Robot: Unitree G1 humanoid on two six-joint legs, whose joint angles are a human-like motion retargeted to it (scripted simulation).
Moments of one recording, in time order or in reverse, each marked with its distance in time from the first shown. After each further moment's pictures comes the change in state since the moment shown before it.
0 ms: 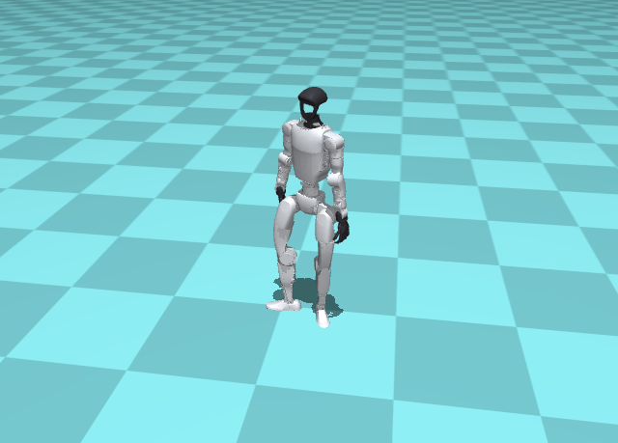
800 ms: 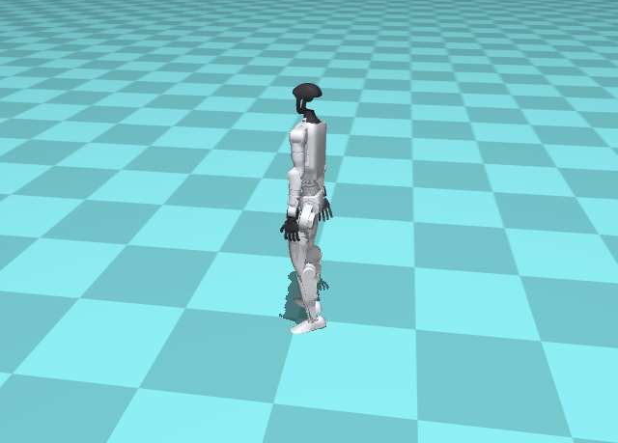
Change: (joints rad) left arm -0.006 -0.109 0.000 -0.140 -0.026 -0.032 -0.075; right arm -0.083 -0.006 -0.033 0.064 0.215 0.066 0.010; waist 0.006 0.119 -0.019; left_leg -0.108 0.006 -0.258 0.109 0.083 -0.191; right_leg -0.073 0.147 0.489 -0.120 0.091 -0.039
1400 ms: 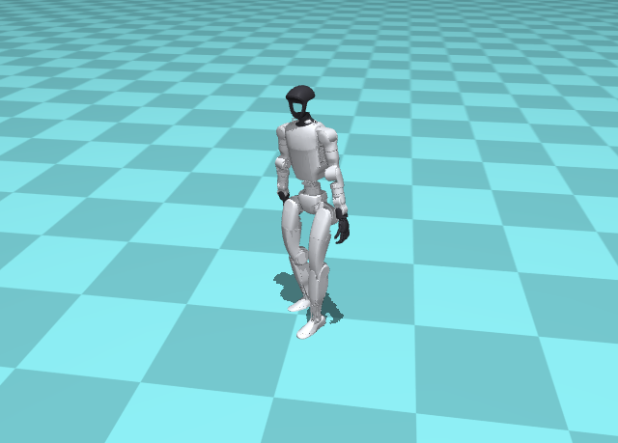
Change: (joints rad) left arm -0.059 0.110 0.065 0.007 -0.062 0.054 0.037; right arm 0.022 -0.035 -0.021 0.043 0.002 -0.011 -0.003; waist 0.135 -0.032 0.056; left_leg -0.192 -0.133 -0.463 0.006 0.128 -0.074; right_leg 0.058 0.016 0.223 0.143 -0.177 0.067
